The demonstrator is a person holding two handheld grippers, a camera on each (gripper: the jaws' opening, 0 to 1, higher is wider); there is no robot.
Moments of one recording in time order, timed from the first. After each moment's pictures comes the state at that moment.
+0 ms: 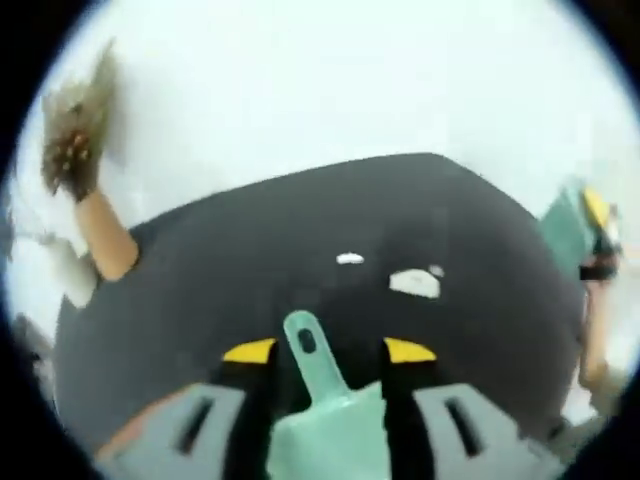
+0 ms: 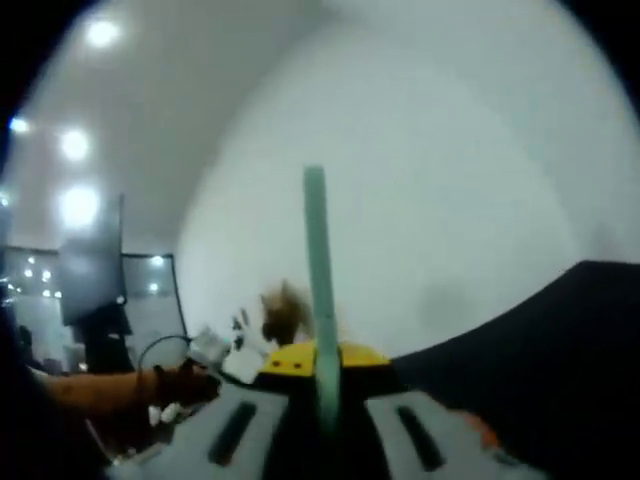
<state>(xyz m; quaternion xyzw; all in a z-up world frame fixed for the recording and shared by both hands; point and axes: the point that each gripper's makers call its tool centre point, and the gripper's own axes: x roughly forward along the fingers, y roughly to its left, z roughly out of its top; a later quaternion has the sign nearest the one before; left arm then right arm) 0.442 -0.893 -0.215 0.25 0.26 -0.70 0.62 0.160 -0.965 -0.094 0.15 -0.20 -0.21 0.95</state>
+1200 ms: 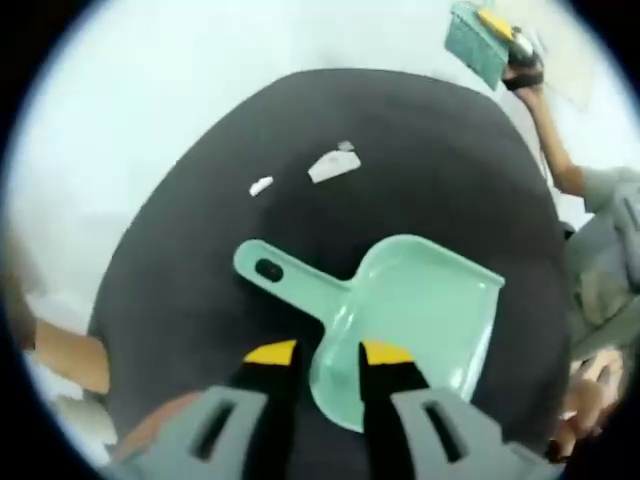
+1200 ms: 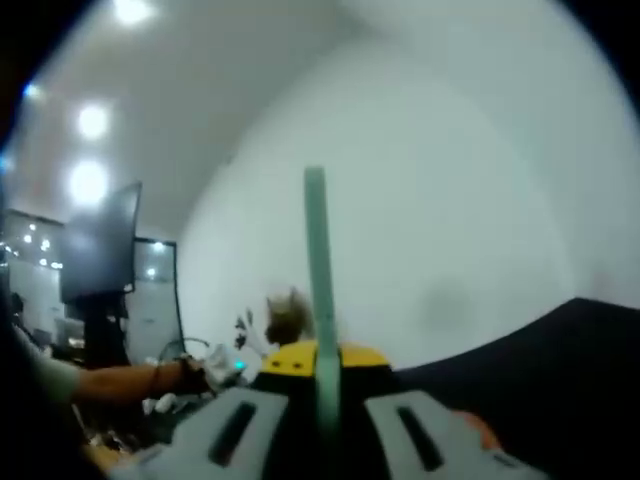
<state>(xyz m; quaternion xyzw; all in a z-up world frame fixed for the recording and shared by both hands) 0.457 -0.863 -0.279 0.47 0.17 -0.78 0.38 0.143 -0.935 -0.073 0.09 -0.20 -0.22 0.95</state>
